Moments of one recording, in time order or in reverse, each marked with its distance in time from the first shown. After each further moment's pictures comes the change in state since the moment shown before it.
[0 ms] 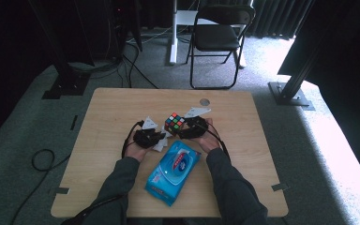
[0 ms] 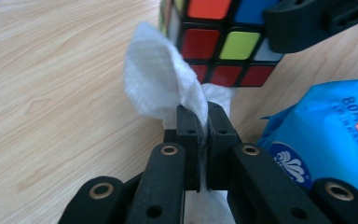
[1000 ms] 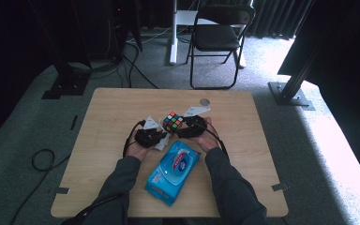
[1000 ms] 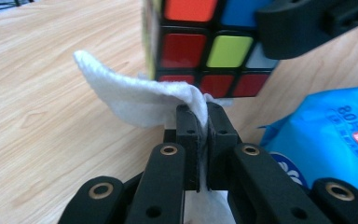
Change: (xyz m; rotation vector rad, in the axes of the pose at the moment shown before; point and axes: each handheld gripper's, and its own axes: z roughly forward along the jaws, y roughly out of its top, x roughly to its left) left arm 0.001 0.002 0.002 -0.027 0.012 0.011; right arm 0.003 0.006 0.000 -0.018 0.015 0.002
